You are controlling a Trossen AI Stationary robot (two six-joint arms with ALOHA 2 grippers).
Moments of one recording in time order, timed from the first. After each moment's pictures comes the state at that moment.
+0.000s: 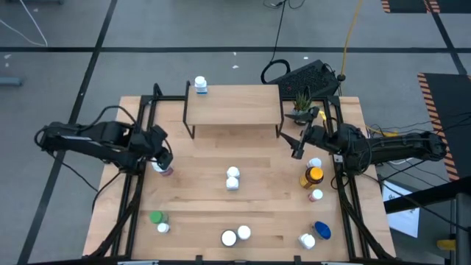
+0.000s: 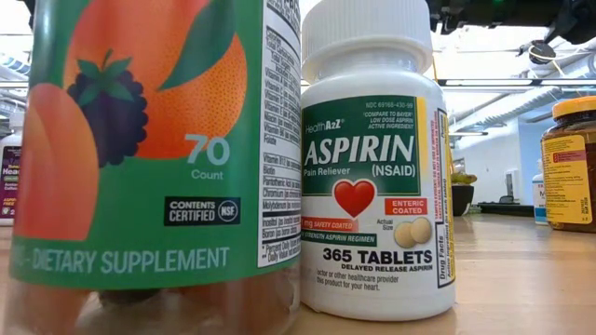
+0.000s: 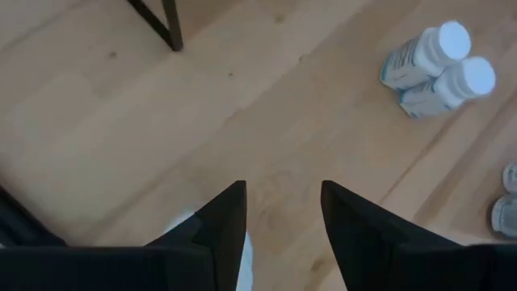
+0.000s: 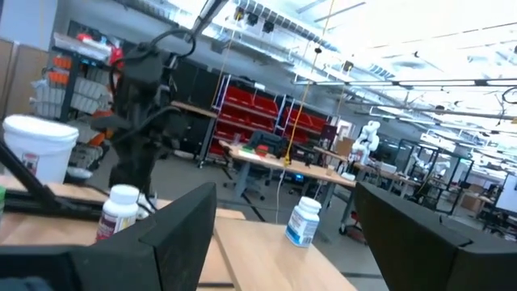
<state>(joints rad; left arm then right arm) -0.08 0.83 0.91 -1.18 -0.18 -0.92 -0.06 0.79 0.39 0.66 0.23 -0.36</state>
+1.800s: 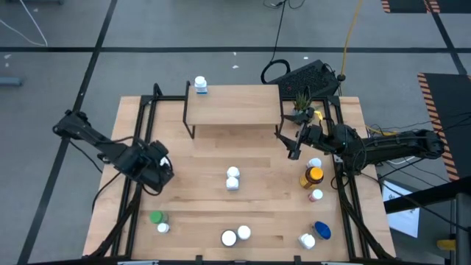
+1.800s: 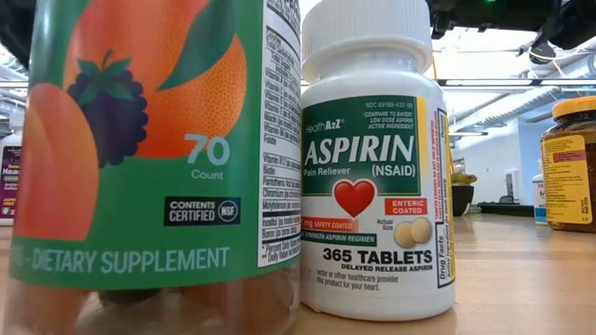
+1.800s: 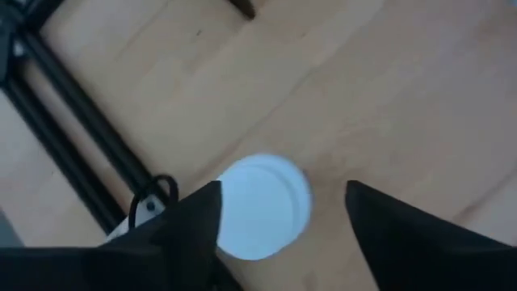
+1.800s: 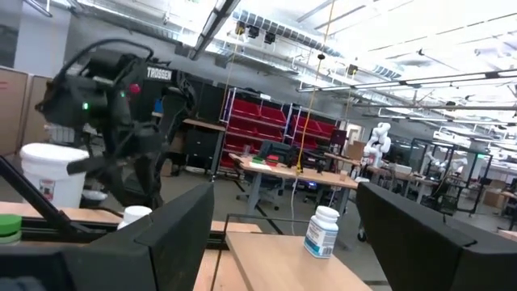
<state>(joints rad) -0.52 1.14 1.01 -1.51 -0.40 -1.32 -0.06 0.89 0.39 0.79 0.21 -0.29</state>
